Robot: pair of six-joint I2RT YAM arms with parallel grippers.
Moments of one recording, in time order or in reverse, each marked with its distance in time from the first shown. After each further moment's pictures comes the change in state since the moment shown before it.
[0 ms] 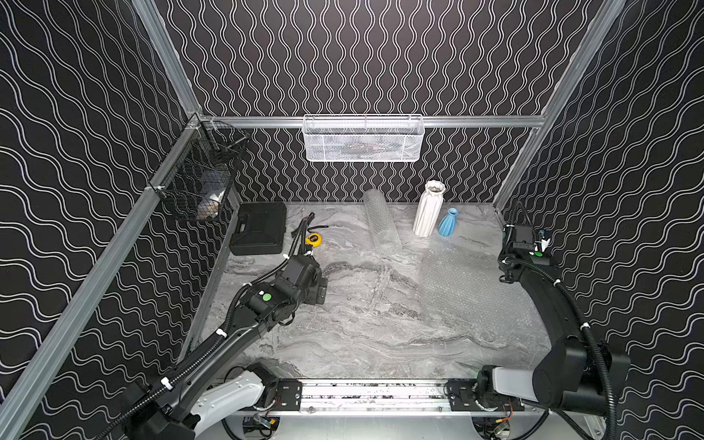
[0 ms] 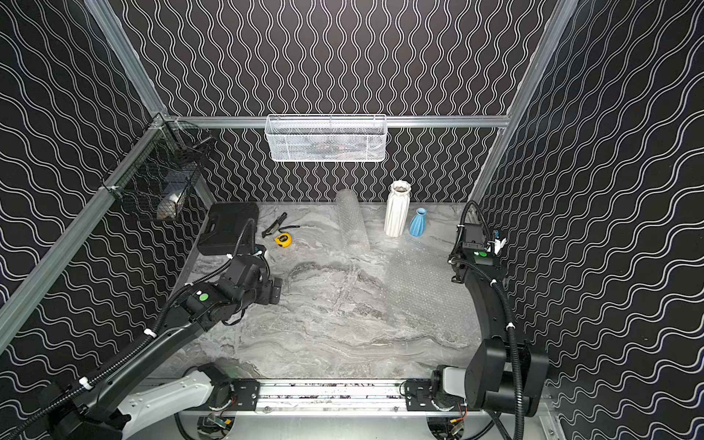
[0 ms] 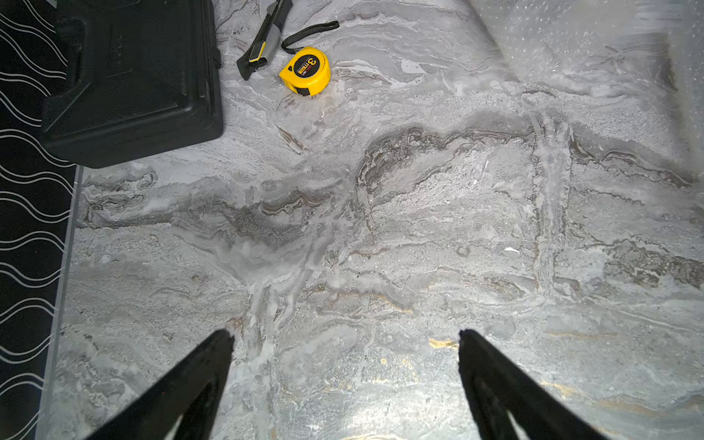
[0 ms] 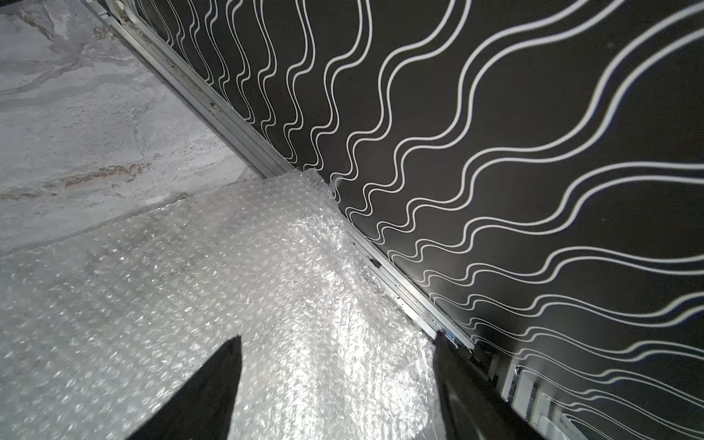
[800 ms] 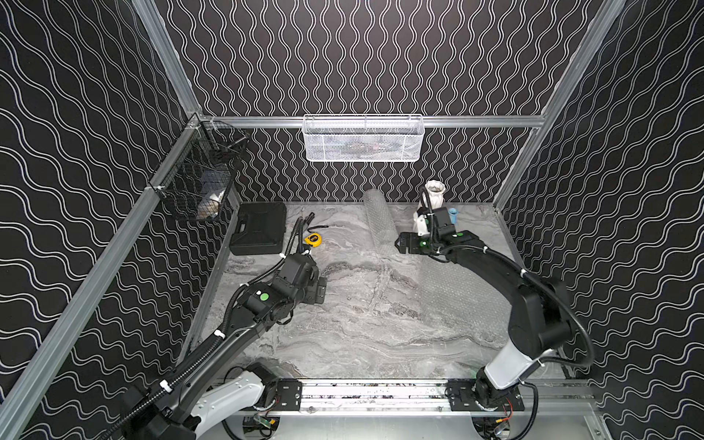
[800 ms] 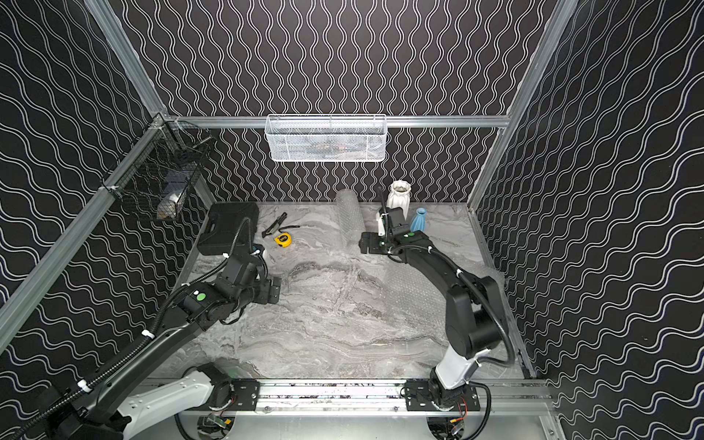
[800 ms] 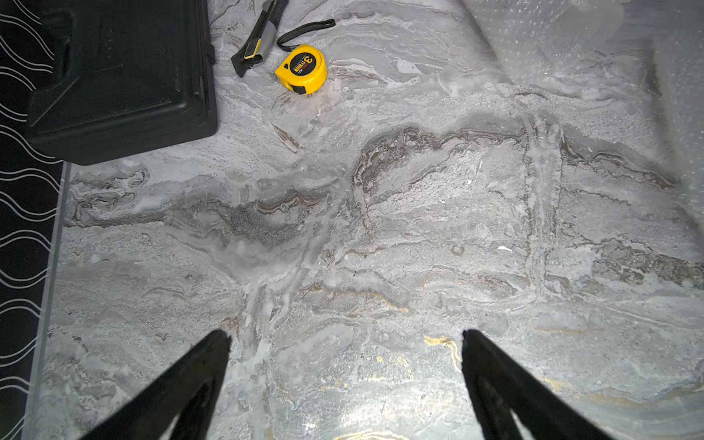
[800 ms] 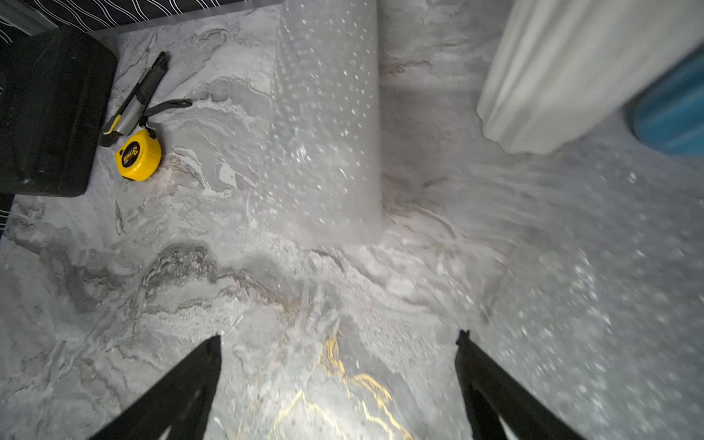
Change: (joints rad) left arm 0.028 -0.011 0.000 0.000 0.044 0.013; right arm 0.513 0.439 0.259 0.336 -0.802 -0.102
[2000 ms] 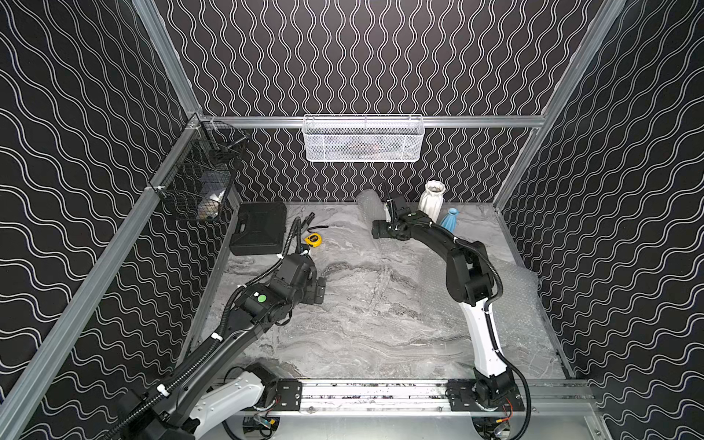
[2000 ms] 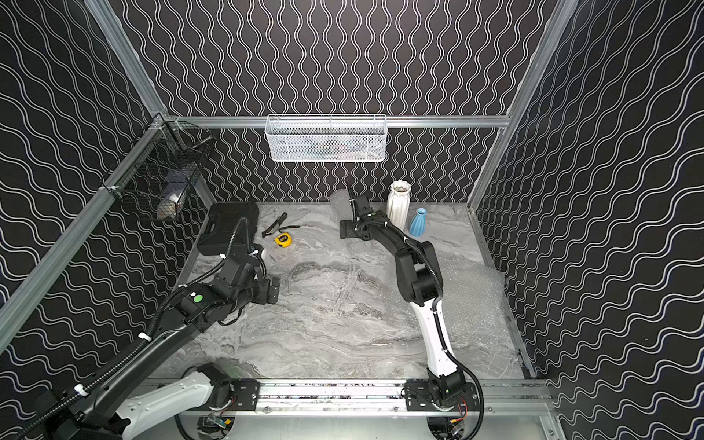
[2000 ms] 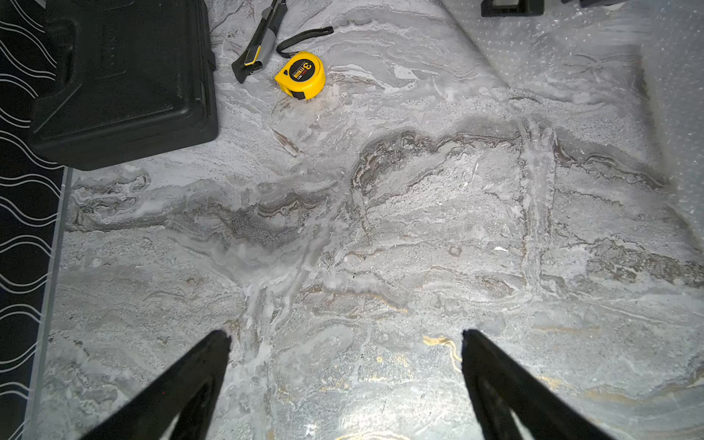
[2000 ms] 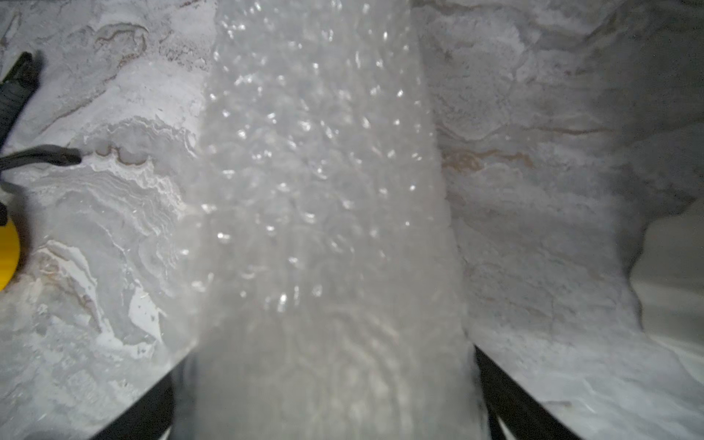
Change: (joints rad) left arm 0.006 -0.016 0.000 0.001 0.005 0.010; right arm 0.049 0.591 0.621 -0.121 0.091 -0.021
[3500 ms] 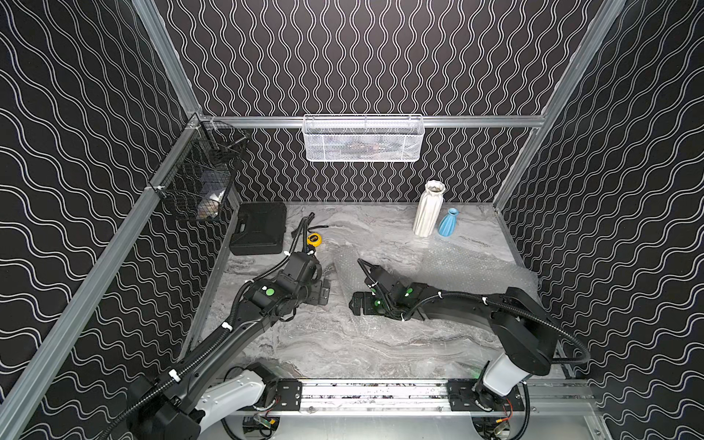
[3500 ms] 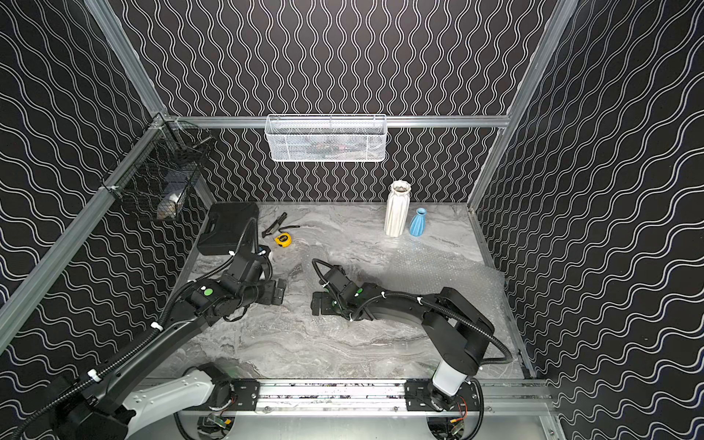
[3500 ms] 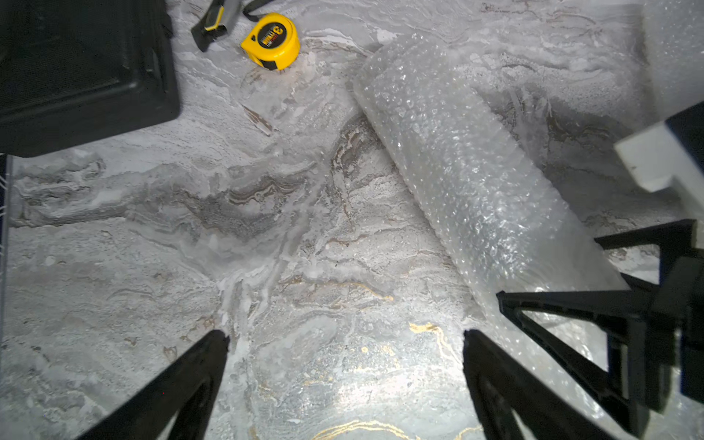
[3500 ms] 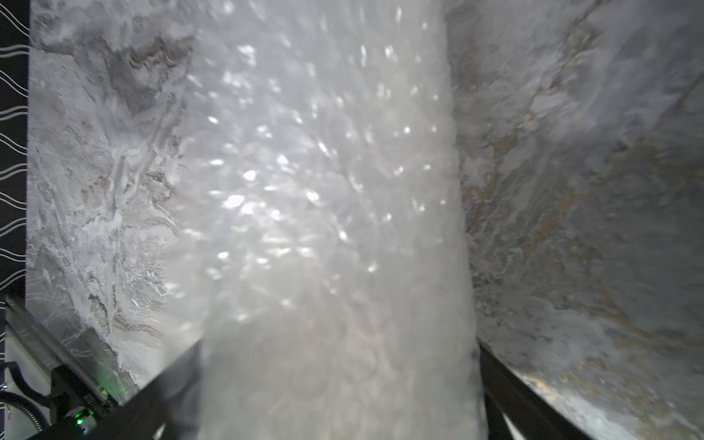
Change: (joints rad) left arm 0.004 0.083 0.000 0.008 0.095 -0.032; right arm 0.511 -0.694 -0.990 0.291 0.014 0.518
